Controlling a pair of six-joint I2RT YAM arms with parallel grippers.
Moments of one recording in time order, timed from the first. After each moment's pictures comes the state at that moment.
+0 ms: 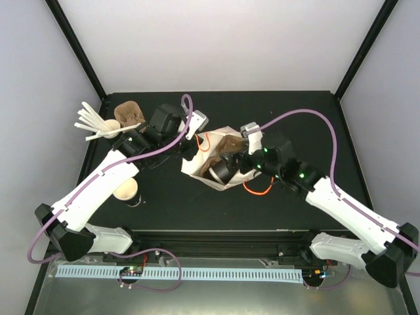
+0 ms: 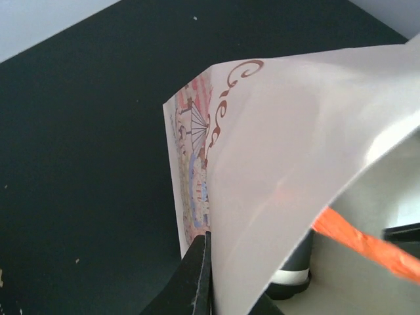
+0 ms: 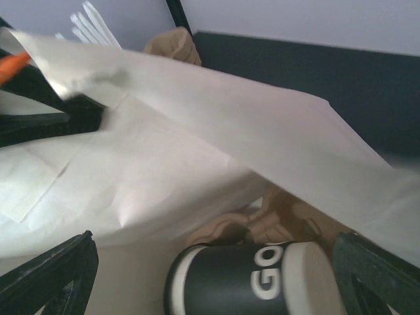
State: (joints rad) left arm -0.68 1.30 1.43 -0.82 0.07 -0.03; right arm 0.76 1.06 0.95 -0.30 -0.05 0.30
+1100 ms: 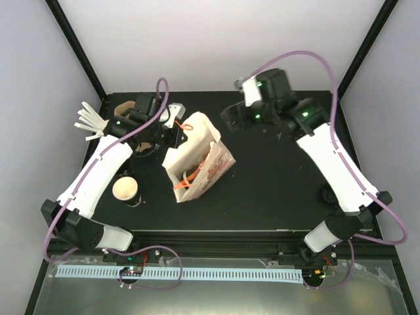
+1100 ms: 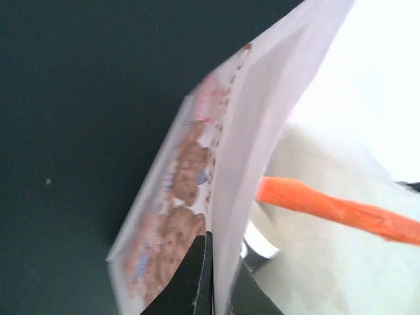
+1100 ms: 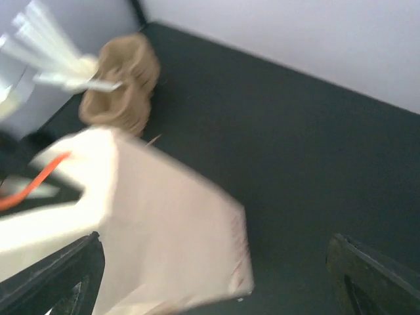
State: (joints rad) left arm -0.40 1.38 1.44 -0.98 0.34 -0.21; right arm 0.56 1.53 1.93 -1.00 -0.09 0.13
